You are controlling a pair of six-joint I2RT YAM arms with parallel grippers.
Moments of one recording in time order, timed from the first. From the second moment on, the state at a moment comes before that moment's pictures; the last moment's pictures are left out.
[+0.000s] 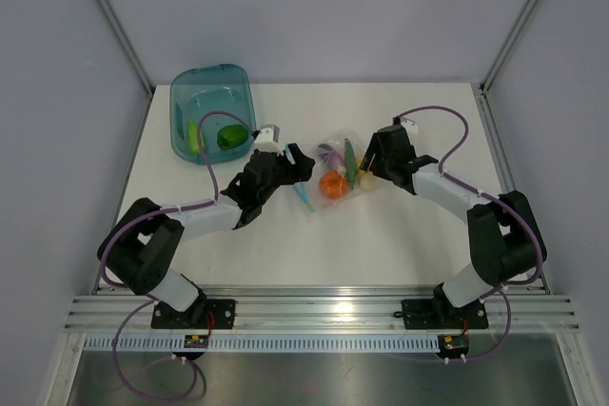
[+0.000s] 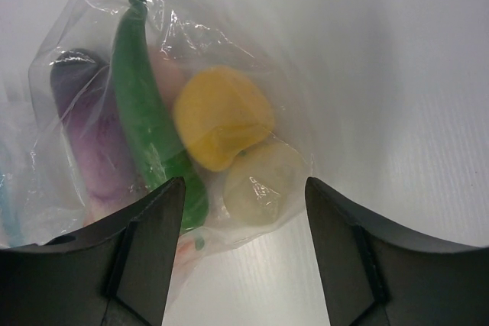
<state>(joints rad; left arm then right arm) -0.65 1.53 0.71 0.52 -0.17 -0.60 0.40 1.57 0.96 -0.16 0.22 0.65</state>
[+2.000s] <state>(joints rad) -0.65 1.43 0.66 0.60 0.05 -0.66 0.30 1.30 0.71 -0.02 0.33 0.80</state>
